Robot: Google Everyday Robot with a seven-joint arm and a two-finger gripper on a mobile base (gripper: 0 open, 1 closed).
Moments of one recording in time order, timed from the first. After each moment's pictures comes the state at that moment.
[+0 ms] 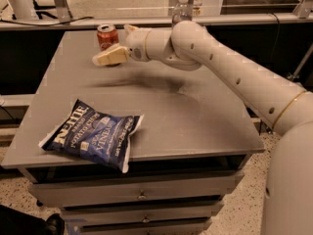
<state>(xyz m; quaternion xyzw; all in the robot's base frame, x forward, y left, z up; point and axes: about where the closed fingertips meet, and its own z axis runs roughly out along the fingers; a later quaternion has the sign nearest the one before) 0.736 0.134 0.904 -0.44 0.62 0.32 0.57</state>
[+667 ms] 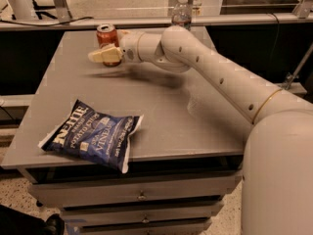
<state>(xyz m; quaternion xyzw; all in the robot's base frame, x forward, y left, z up) 0.766 0.160 0.884 -0.42 0.62 0.33 0.57</state>
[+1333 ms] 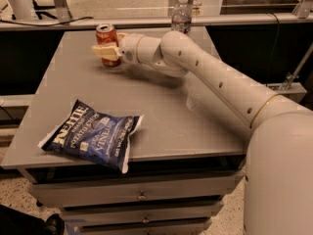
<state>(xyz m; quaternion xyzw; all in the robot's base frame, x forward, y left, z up) 0.770 0.163 0.882 -0.40 0.62 0.35 0.58</state>
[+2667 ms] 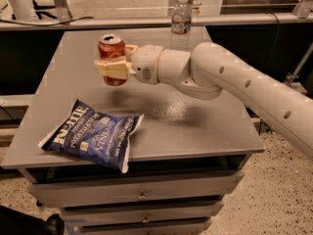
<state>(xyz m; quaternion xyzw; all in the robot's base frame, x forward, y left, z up) 0.609 0.119 0.928 -0.41 0.60 0.40 0.56</state>
